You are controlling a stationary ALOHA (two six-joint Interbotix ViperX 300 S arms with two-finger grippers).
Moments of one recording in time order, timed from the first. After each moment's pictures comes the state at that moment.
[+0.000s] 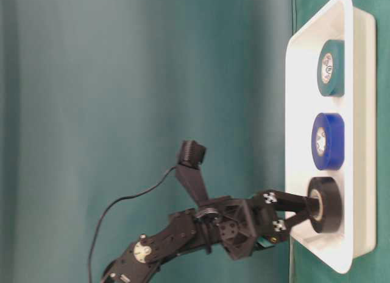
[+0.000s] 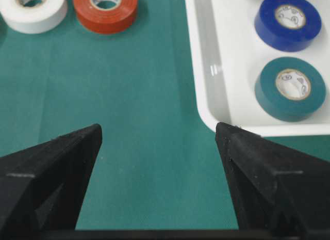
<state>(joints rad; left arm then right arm) 0.44 0.21 0.39 0.01 0.63 0.07 -0.01 -0.96 1.21 -0.24 0.26 0.37</state>
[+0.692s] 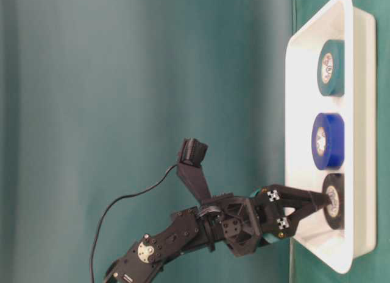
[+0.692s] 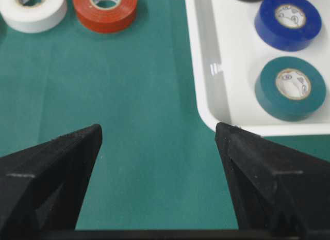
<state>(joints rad) 0.44 0.21 0.39 0.00 0.58 0.10 -0.01 -0.96 1.21 -0.24 0.27 0.37</state>
